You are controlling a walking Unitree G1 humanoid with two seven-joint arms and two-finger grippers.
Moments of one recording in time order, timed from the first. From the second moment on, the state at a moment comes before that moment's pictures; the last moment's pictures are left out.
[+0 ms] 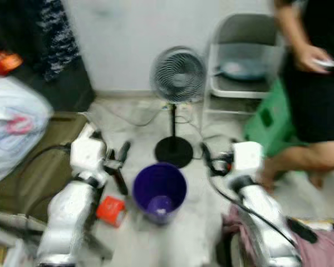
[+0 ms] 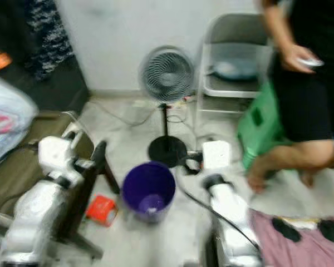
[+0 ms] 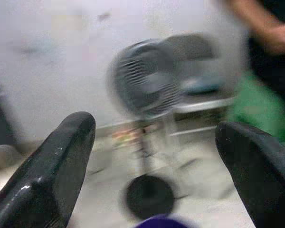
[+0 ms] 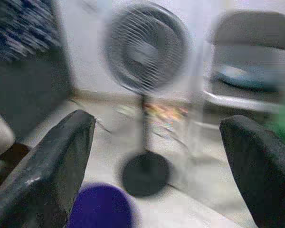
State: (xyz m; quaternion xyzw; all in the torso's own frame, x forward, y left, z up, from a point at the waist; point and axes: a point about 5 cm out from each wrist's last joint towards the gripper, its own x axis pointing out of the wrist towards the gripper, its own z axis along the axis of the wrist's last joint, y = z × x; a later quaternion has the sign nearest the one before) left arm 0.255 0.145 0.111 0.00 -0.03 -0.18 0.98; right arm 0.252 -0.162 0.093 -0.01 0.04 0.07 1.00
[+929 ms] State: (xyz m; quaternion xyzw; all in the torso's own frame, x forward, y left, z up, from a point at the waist) left arm 0.282 0.164 0.106 0.04 -0.05 -0.10 0.99; right arm 0.308 -0.124 0.115 -0.01 -0.03 0.12 0.99
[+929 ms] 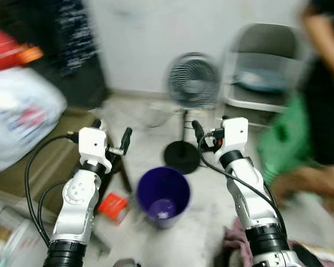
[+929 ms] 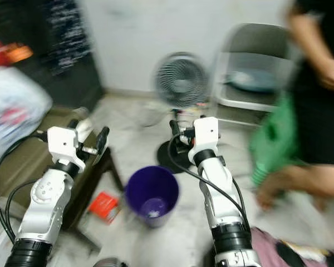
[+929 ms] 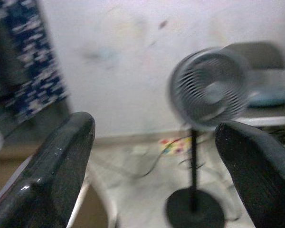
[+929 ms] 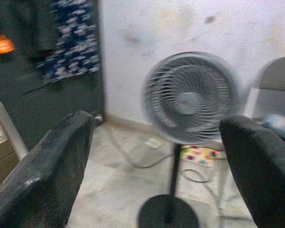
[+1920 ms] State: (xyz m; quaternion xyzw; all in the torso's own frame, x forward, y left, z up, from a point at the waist) left arm 0.250 0.160 0.096 0.01 -0.05 -0.11 0.99; right arm 0.265 -0.165 0.092 -0.03 -0.01 0.07 1.00
